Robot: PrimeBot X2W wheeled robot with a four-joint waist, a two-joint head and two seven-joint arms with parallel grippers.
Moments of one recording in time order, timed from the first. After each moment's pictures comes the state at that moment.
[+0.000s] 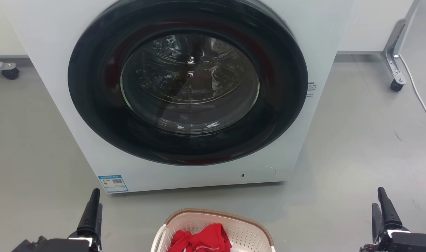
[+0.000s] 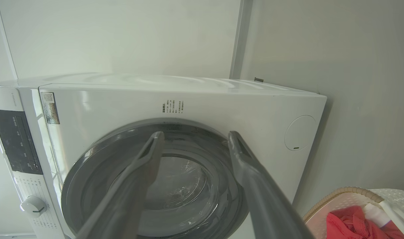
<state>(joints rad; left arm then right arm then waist) -0.05 0.04 0.06 0.28 -1.56 -0.12 0.08 -0.07 -0.04 -0.10 0.31 1.53 0.12 0.04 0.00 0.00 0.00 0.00</state>
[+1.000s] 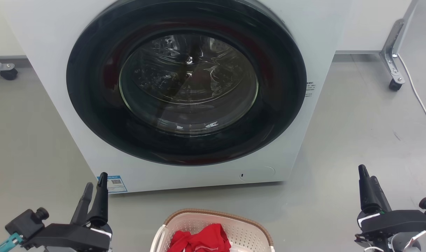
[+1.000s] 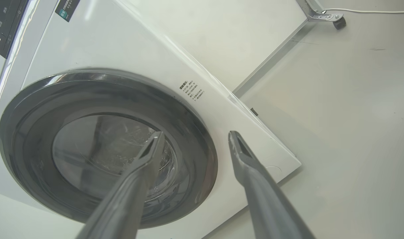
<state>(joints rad) -0.08 0.17 -0.10 0.19 -1.08 -0.09 -0.07 -0.11 -0.13 0.07 0.23 1.00 0.05 -0.07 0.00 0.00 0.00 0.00</state>
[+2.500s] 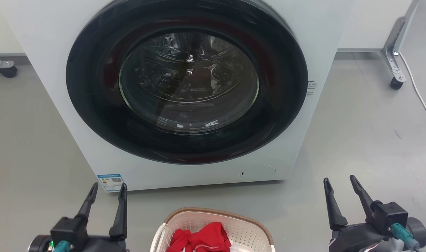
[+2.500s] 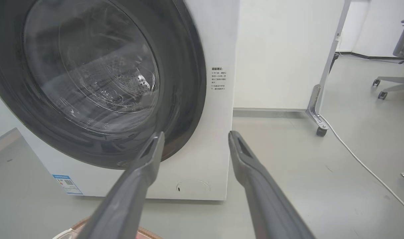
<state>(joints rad) -0.06 0.27 -0.29 0.17 -0.46 0.09 -0.22 -0.12 -0.22 0.30 0.27 0.32 -0.07 -0.24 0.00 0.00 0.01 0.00</state>
